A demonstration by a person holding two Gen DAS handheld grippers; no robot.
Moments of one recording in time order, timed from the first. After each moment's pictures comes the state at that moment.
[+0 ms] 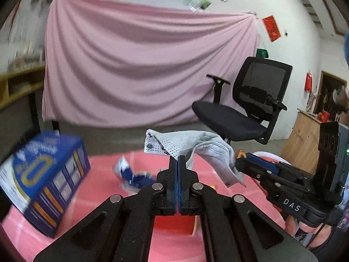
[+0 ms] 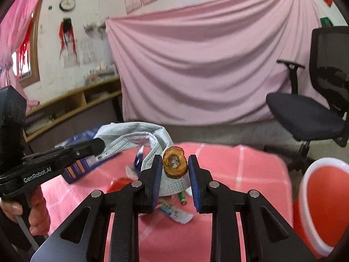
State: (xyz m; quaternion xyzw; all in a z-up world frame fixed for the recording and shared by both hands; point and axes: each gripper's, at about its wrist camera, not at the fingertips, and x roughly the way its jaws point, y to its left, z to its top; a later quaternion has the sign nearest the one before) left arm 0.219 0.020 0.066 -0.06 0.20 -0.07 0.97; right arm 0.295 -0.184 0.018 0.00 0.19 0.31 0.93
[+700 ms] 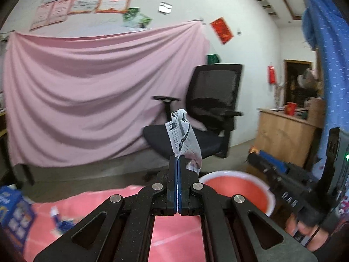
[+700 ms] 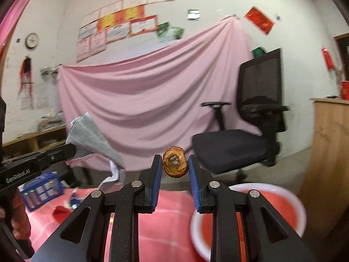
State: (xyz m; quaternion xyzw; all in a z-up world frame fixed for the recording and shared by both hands) left arm 0.253 -0.143 0.097 0.00 0.13 -0.20 0.97; right arm 0.272 -0.348 0.046 0.05 0.07 0.11 0.99
